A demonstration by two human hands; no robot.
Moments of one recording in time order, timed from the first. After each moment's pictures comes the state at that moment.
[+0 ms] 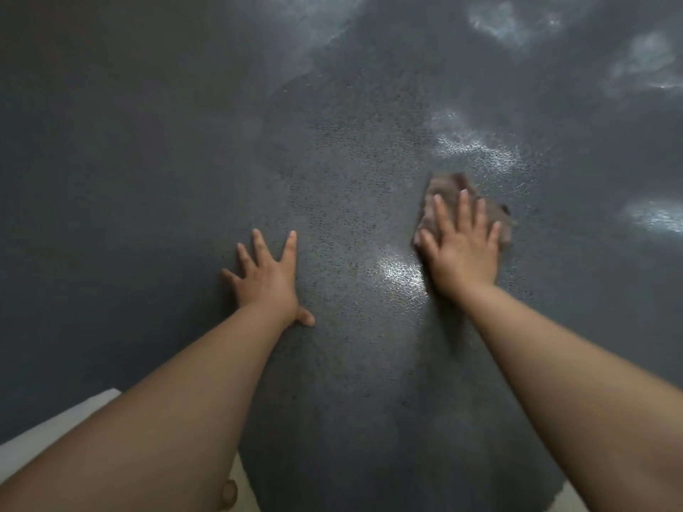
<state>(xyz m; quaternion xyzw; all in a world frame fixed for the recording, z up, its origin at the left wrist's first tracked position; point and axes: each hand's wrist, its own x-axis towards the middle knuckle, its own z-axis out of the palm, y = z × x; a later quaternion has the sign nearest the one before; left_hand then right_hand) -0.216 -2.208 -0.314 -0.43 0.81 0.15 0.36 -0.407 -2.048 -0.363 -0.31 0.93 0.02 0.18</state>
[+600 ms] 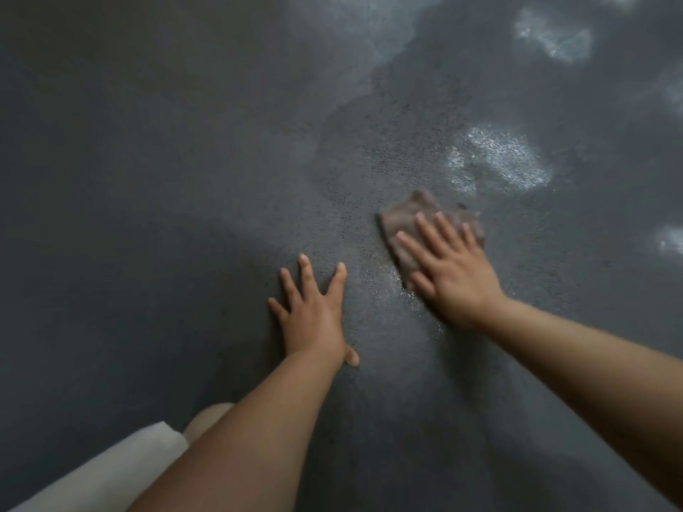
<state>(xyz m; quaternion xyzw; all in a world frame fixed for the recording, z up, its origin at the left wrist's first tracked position) -0.216 -2.216 -0.323 -0.44 0.81 0.19 0.35 -0.399 -2.119 -0.365 -0.60 0.79 0.03 0.15</state>
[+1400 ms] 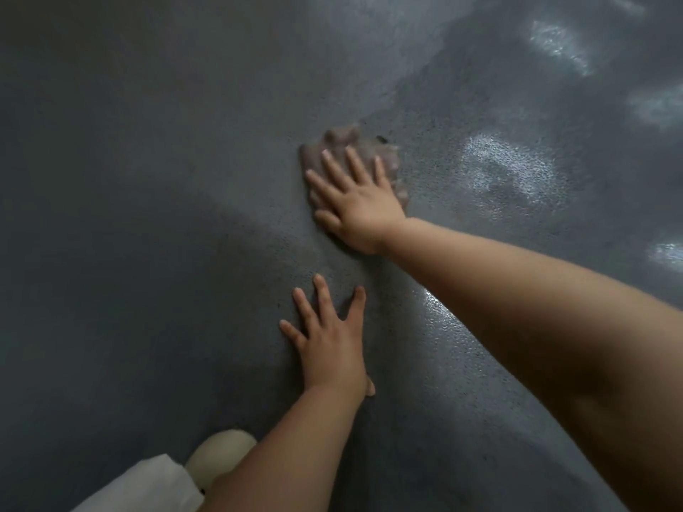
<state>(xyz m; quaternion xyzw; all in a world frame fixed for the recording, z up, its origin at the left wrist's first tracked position) -0.219 -2.217 -0.323 -0.44 0.80 0.21 0.36 -0.374 -2.301 -0.354 -0.63 0.76 0.03 0.18</state>
